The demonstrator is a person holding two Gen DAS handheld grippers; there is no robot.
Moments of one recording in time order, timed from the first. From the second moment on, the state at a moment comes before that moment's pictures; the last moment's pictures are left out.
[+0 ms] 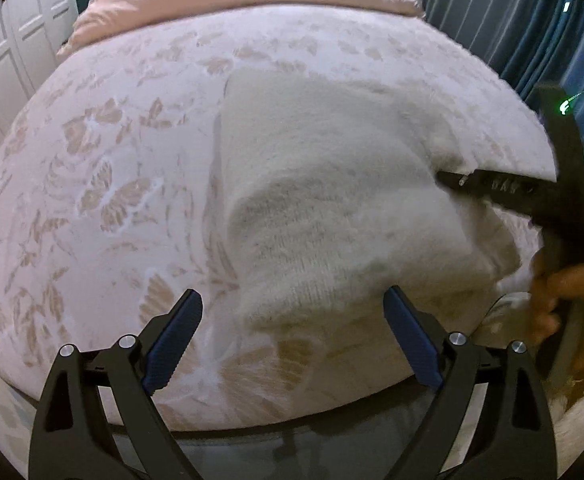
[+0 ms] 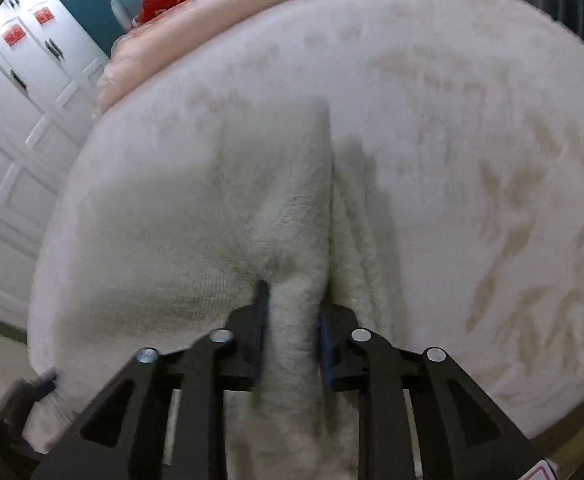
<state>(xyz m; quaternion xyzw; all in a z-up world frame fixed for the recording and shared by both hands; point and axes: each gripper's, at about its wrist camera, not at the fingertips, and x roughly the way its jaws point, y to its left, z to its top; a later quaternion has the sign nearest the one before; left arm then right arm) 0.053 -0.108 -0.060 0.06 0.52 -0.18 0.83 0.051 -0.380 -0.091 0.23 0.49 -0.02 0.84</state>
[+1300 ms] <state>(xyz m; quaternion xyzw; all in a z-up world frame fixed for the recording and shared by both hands) 0.061 -0.039 -0.055 0.02 0.55 -0.13 0.82 0.072 -0.264 -0.067 0.20 0.50 0.08 0.84</state>
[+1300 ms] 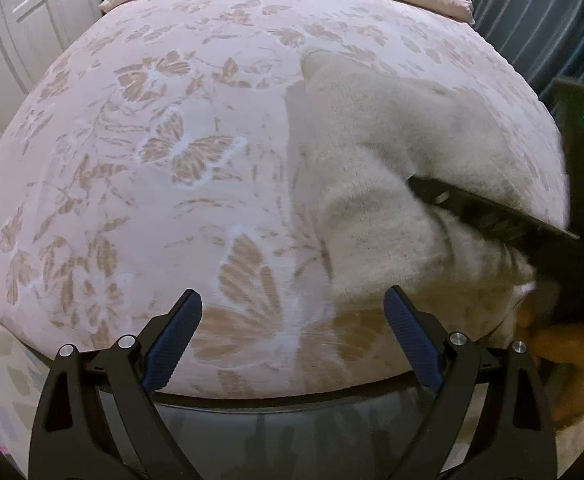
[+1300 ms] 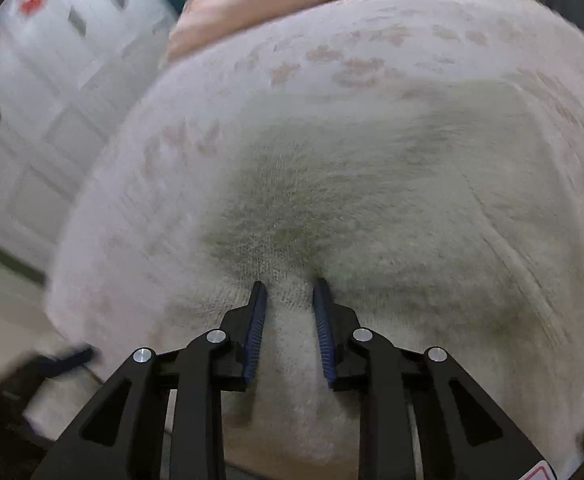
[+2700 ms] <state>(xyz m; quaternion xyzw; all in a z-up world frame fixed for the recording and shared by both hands) 0.078 -0.119 -0.047 0.05 0.55 -0.17 0.82 0.017 -0.397 -0.053 0.24 0.46 -0.05 0.85</state>
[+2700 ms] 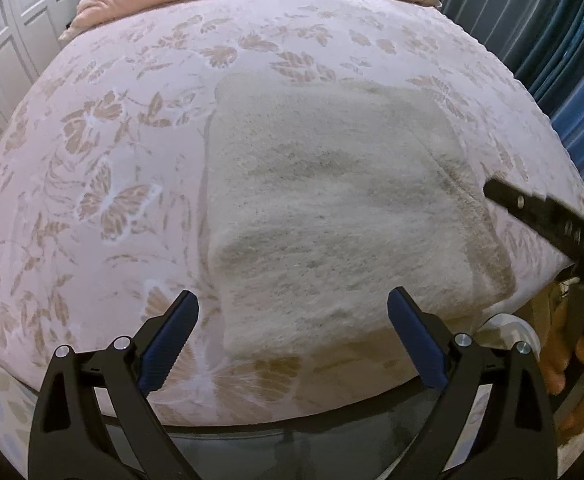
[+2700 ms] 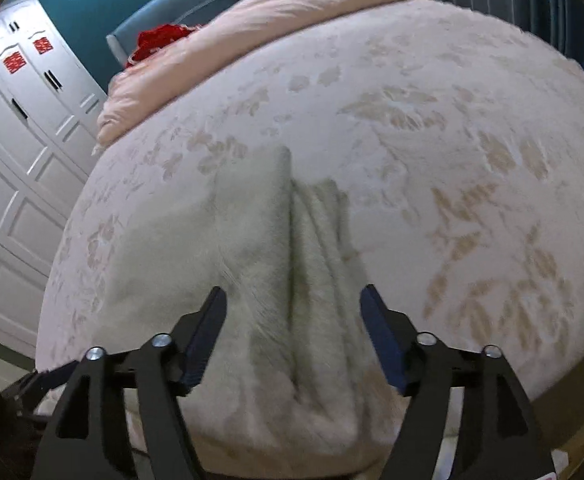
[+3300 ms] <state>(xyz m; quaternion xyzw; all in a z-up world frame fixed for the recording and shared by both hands) 0.141 -0.099 -0.126 -0.13 0.62 -0.21 0.75 0.031 -0.381 -0.128 0.34 0.48 0.03 0.81</state>
